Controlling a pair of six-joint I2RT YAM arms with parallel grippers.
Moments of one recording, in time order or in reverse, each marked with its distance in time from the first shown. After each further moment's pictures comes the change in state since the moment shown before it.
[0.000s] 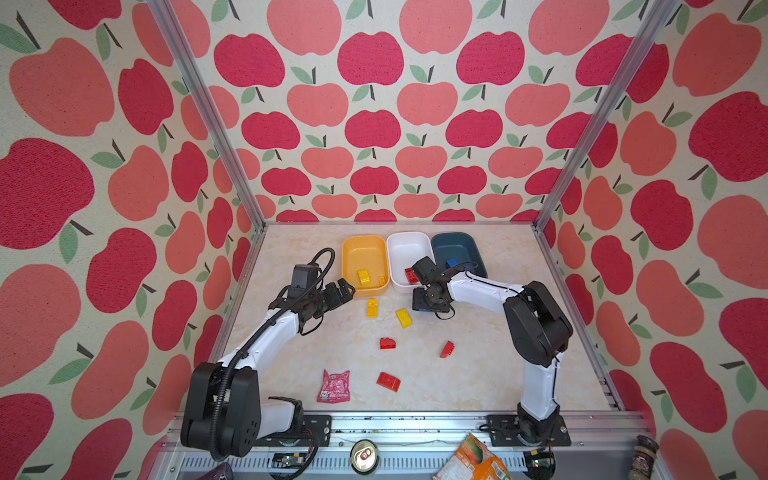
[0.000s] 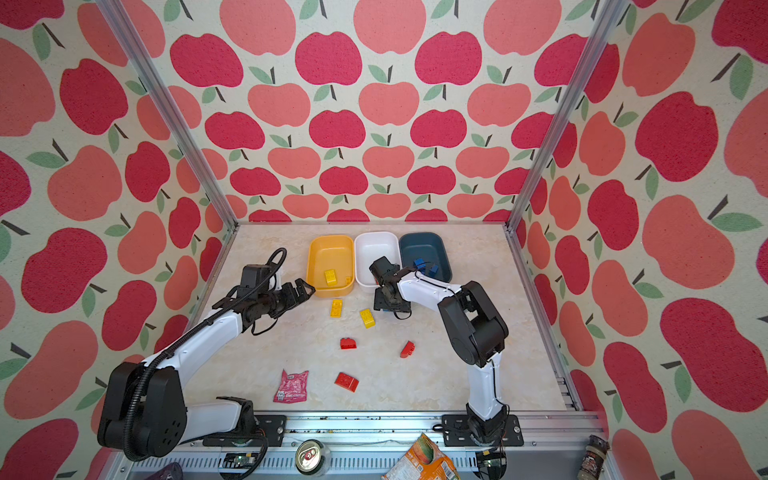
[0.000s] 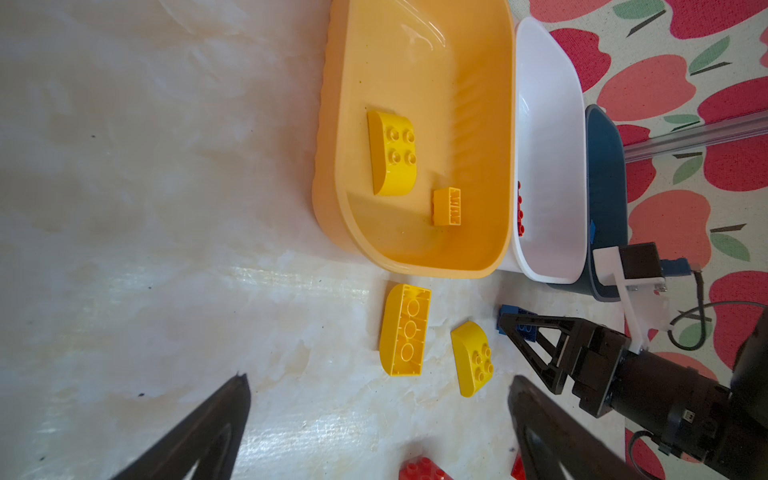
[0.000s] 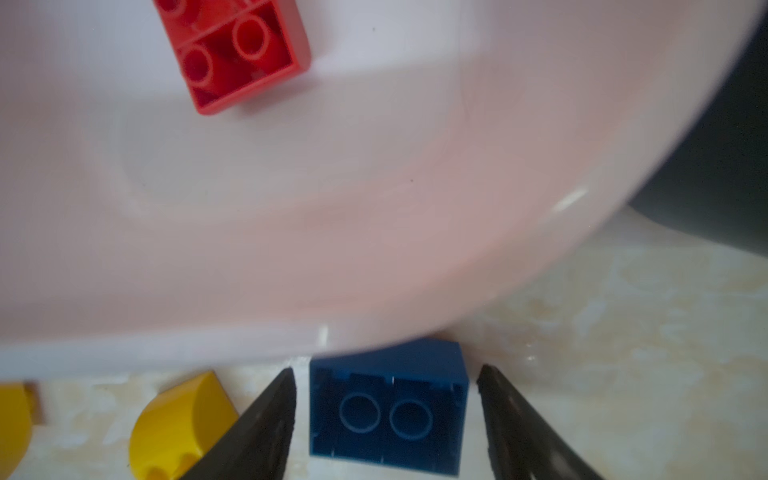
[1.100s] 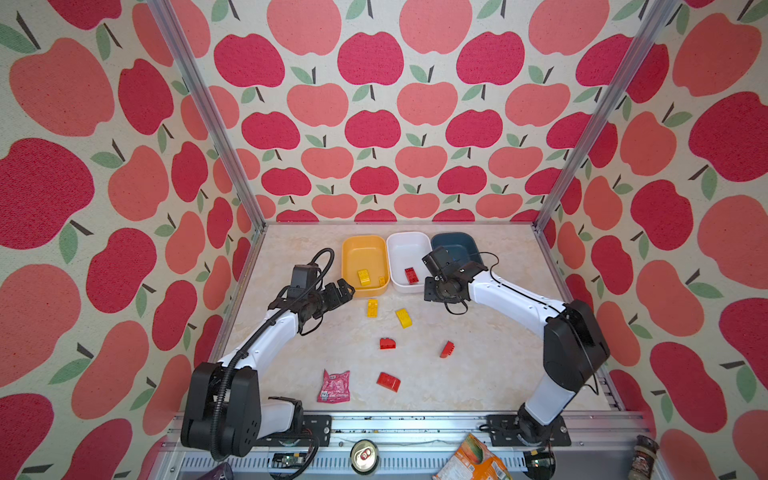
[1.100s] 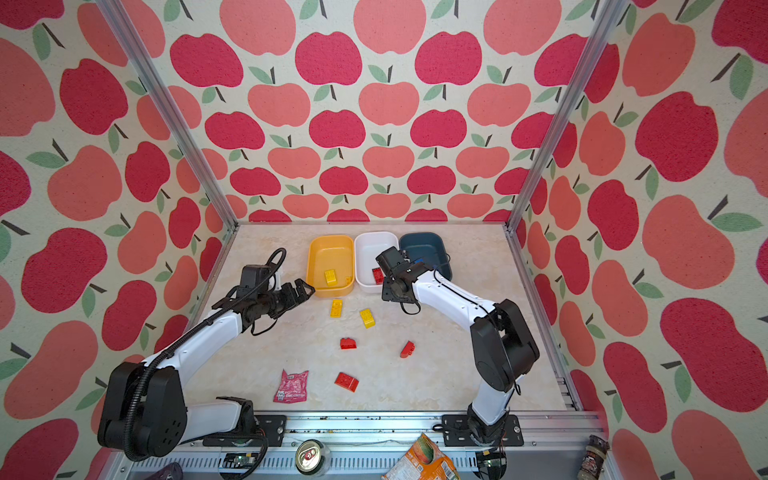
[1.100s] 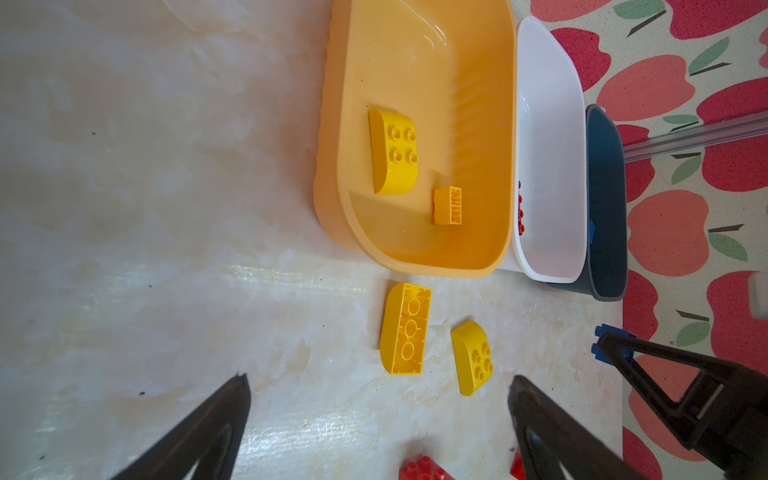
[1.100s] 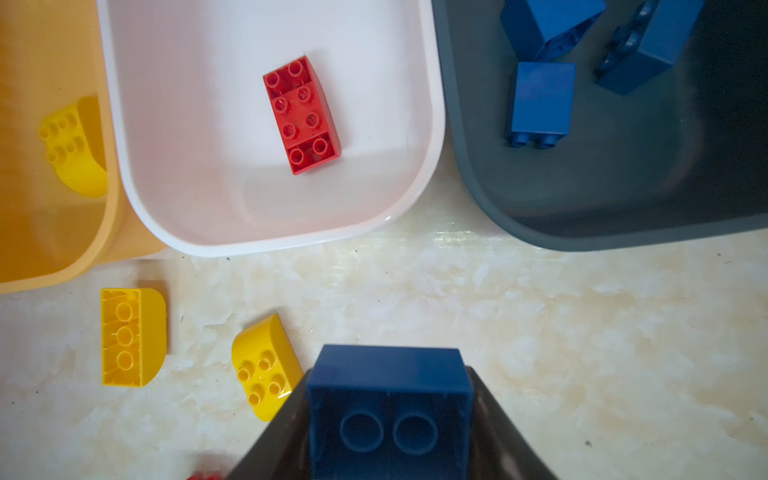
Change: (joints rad) left arm 0.006 0.000 -0.003 0.000 0.008 0.000; right arm -0.018 -0.261 -0.023 -0.078 0.082 -0.023
